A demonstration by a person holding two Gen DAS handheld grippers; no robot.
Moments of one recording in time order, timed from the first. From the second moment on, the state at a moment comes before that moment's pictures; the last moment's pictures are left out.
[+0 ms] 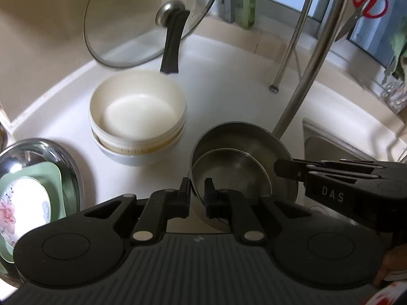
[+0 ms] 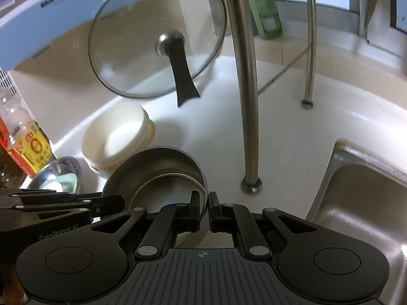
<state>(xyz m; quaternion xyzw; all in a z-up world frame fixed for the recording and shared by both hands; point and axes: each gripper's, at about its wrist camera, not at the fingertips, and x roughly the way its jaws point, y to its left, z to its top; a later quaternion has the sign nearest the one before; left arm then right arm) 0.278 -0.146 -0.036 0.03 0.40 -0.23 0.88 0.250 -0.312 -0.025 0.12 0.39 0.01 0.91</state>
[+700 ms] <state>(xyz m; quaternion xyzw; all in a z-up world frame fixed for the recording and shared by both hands) 0.316 -0.109 0.024 0.01 0.33 -0.17 0.93 0.325 -0.274 0.039 0.10 0.33 0.08 0.93</state>
